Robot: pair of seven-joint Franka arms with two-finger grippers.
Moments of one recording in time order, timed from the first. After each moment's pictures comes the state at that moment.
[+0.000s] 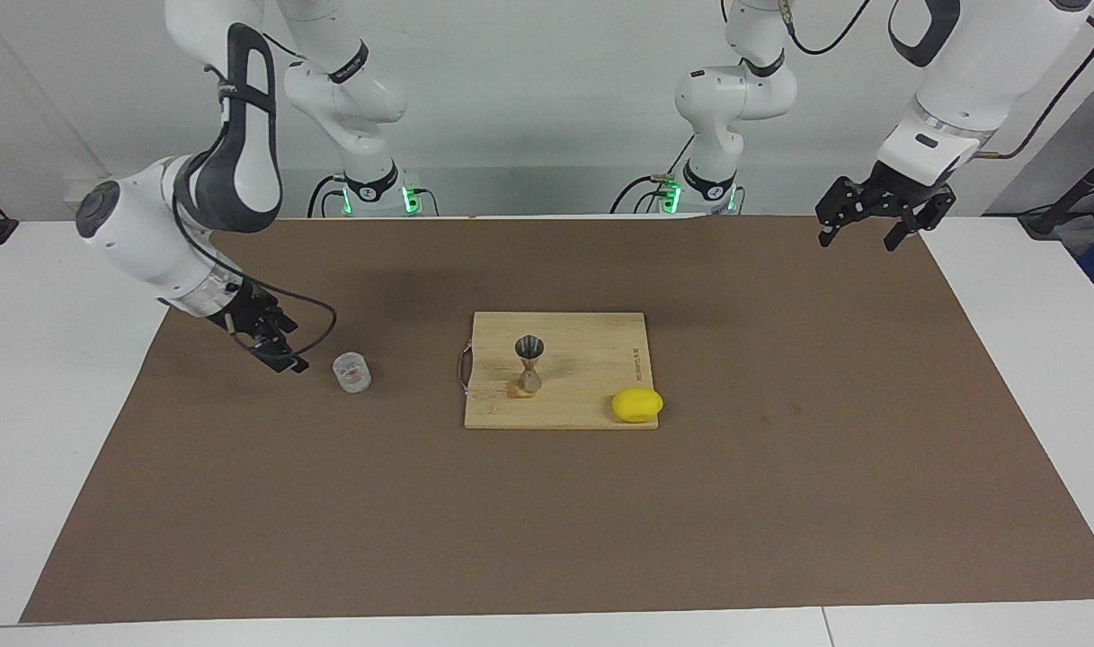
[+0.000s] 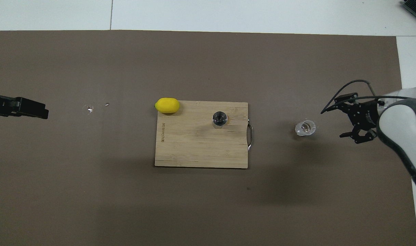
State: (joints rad) left arm -0.01 -0.04 -0.04 -1.62 -0.04 1.59 0.08; right arm -0.18 0.10 0.09 -2.01 0.28 2.03 0.80
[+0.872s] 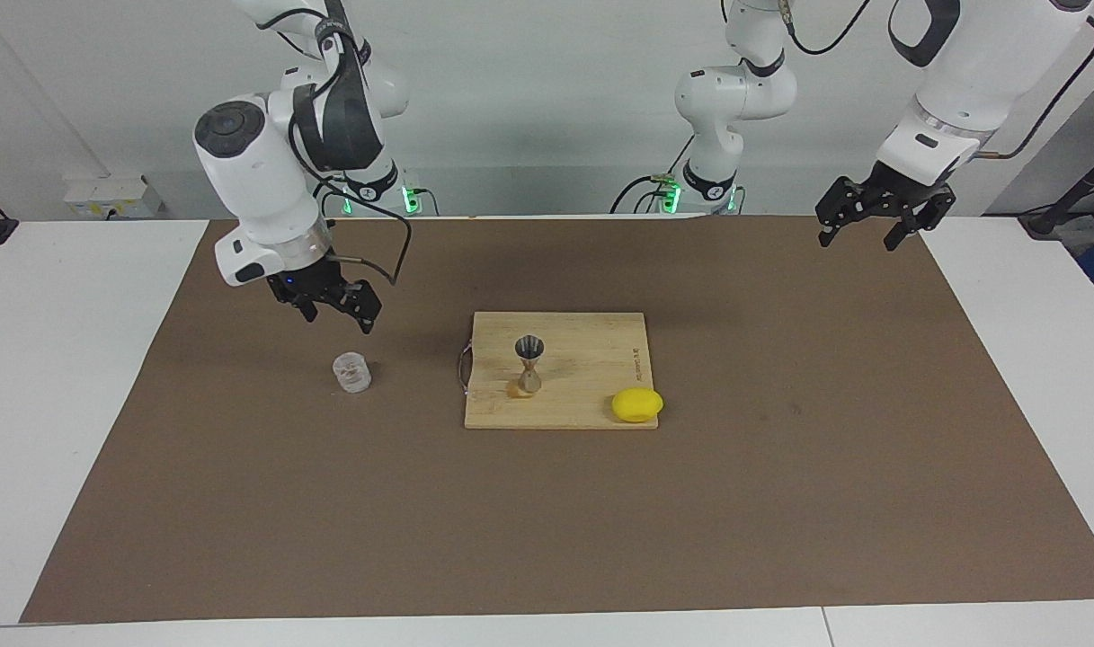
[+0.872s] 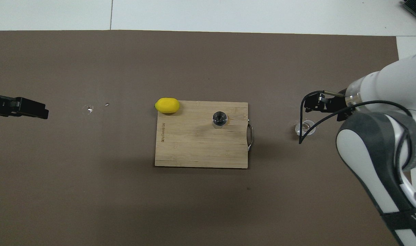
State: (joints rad) left arm -0.01 -0.04 -0.04 -1.62 -0.04 1.59 0.08; right arm 0.02 0.03 0.09 -1.83 0.03 1.89 0.38
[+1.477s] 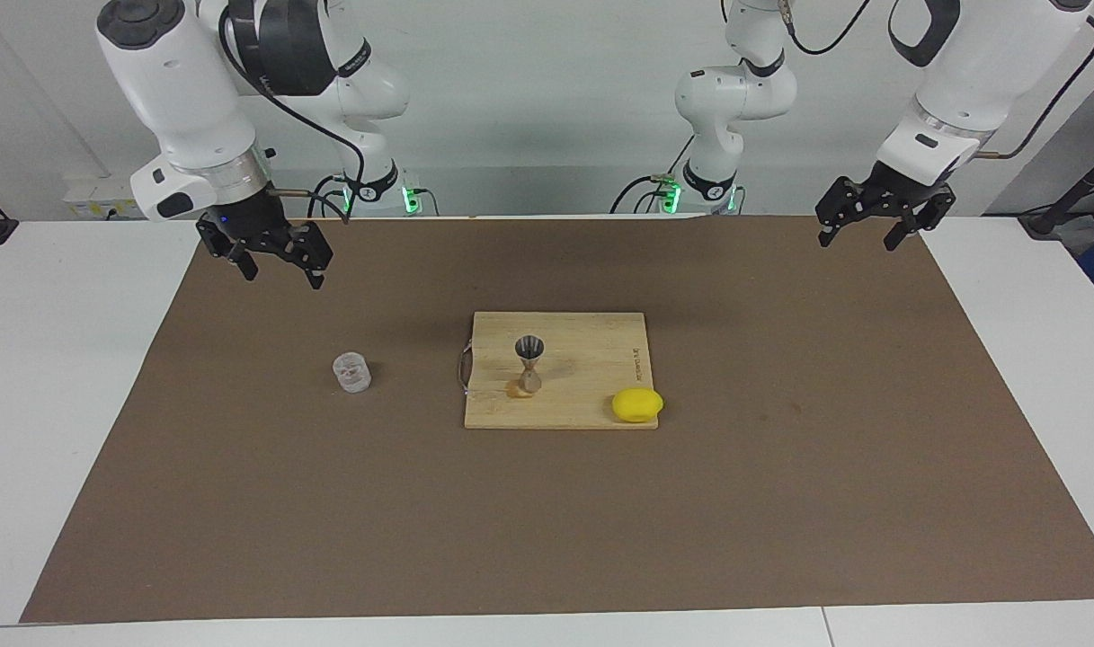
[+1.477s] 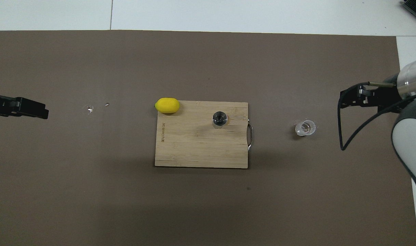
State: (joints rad) left arm -0.01 -0.04 -0.04 -1.62 -0.04 1.59 0.08; right arm -0.01 0.02 0.08 -1.62 -0.02 1.63 0.22
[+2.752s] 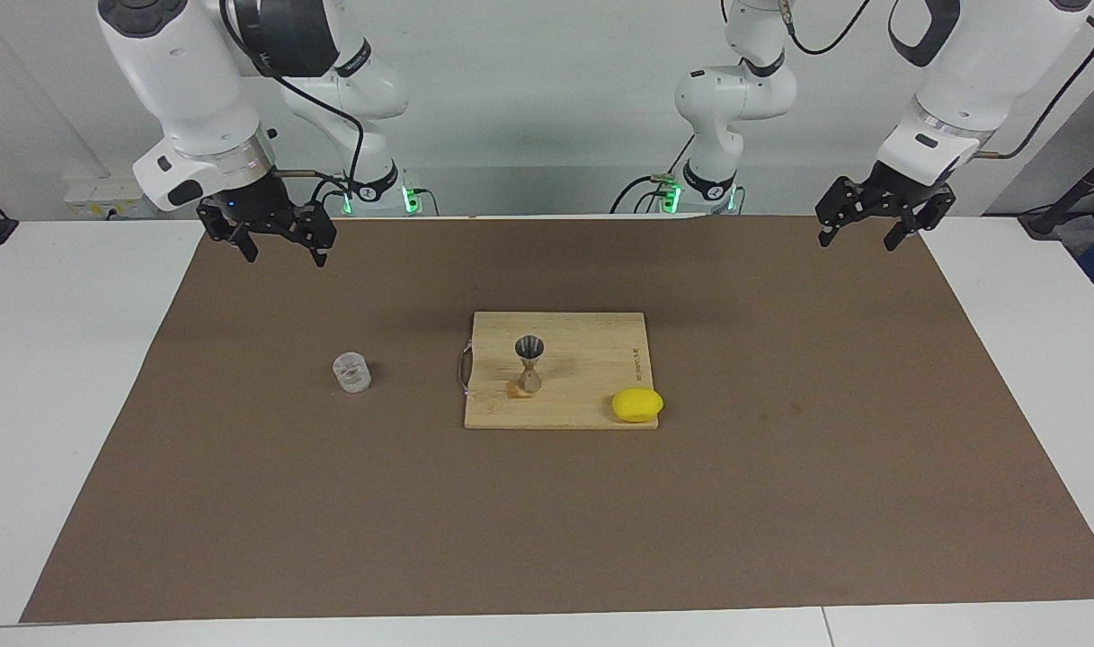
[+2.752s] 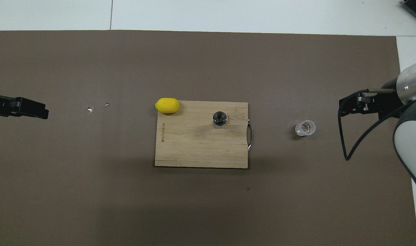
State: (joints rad) left arm -0.01 -0.04 -0.04 -1.62 -0.04 1.59 0.08; right arm -0.01 0.02 0.09 -1.60 -0.02 1.57 0.19
